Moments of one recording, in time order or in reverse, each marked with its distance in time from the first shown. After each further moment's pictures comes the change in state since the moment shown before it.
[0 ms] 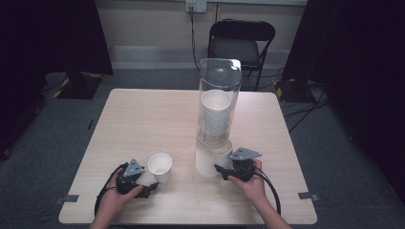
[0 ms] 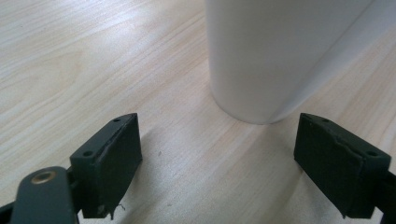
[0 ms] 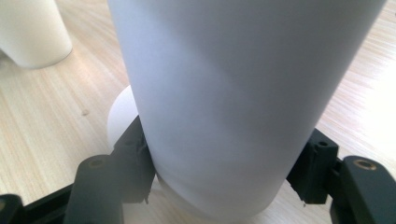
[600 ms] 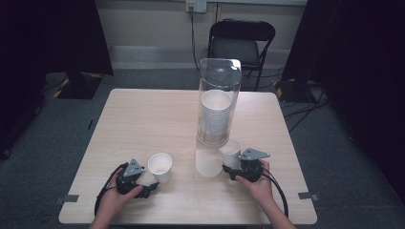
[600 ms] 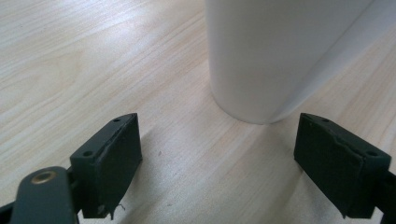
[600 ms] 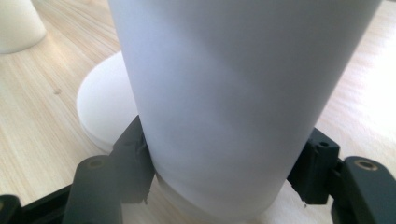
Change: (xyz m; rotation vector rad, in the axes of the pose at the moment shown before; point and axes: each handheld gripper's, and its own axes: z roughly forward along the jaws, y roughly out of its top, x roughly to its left) left arm 0.000 0.000 0.000 0.000 0.000 0.000; right arm -0.018 -0.016 -0.011 0.026 -0.033 0.042
